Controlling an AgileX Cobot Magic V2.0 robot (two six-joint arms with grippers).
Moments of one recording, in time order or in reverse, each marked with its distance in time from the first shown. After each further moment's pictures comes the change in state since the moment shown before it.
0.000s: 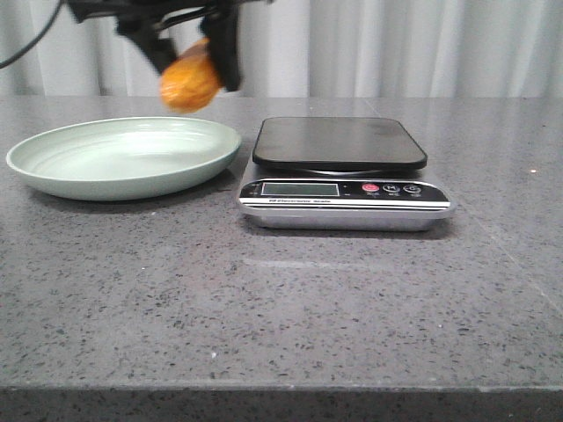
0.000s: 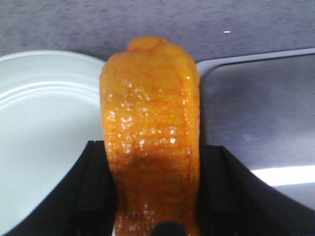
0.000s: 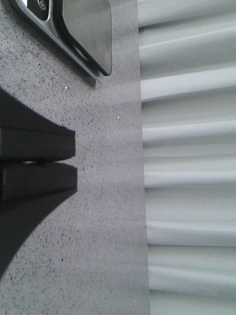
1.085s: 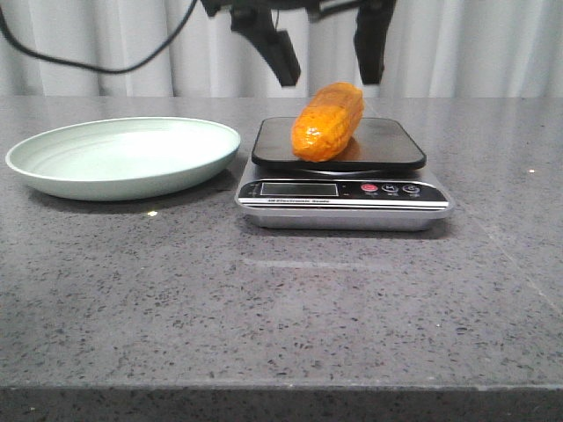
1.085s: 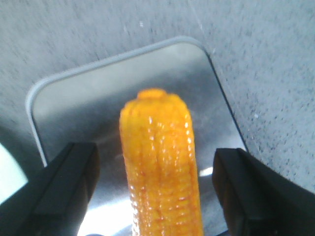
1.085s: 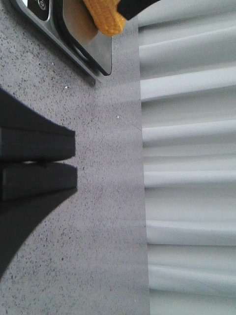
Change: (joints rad) left arm -0.168 0.111 -0.169 0.046 -0.012 0.000; right arm 0.000 0.000 0.000 0.000 0.000 0.000
